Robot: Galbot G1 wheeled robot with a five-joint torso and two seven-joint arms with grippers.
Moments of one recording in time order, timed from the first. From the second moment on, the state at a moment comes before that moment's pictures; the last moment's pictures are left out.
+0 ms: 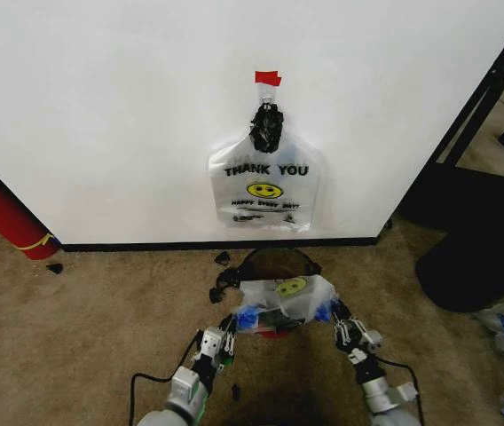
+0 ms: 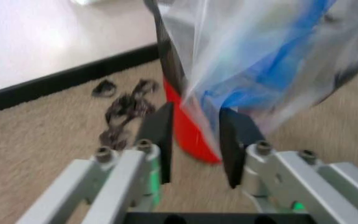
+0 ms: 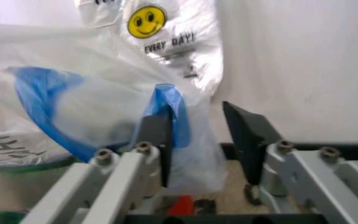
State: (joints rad) left arm 1.45 -1.10 -0.03 -1.94 -0.22 0.01 -0.22; right arm -1.39 1.30 0.37 1.40 0.64 0.64 -0.37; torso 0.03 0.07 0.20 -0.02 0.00
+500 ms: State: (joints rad) left arm 1.60 -0.92 -0.08 -2.06 -0.14 0.11 -0.18; right arm -1.50 1.16 0.51 1.55 0.52 0.66 -0.52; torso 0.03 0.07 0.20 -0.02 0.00
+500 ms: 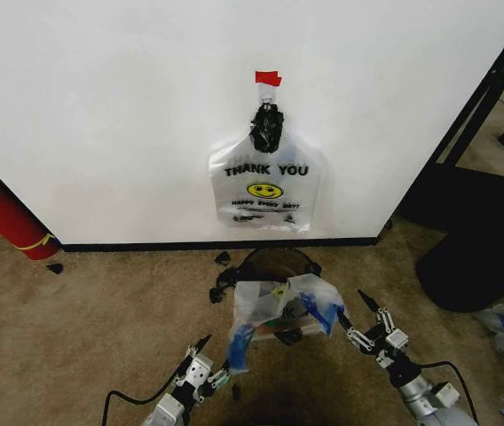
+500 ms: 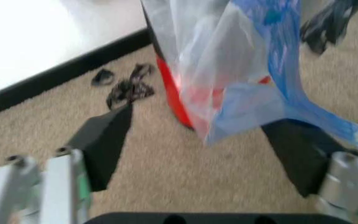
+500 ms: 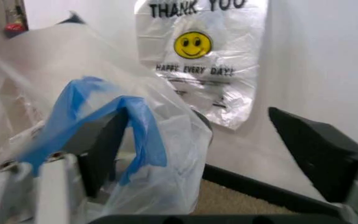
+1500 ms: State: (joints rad) left arm 1.68 -0.88 -0.13 -2.15 -0.02 0.13 -0.28; right arm -1.54 1.12 0.84 1.72 0.36 0.71 -0.92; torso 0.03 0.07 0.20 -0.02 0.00
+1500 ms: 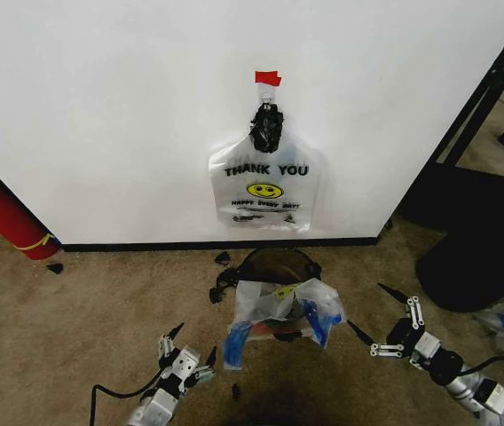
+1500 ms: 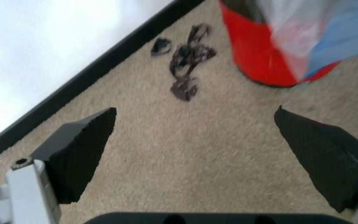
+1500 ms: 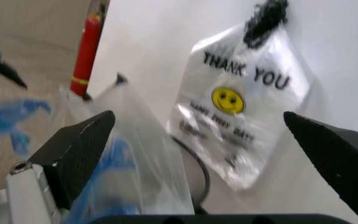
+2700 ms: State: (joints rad) left arm 0.59 -0.86 0.20 -1.87 -0.87 0.58 -0.07; right arm -1.48 1.30 0.74 2.01 0.06 0.58 0.18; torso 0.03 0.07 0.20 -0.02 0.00
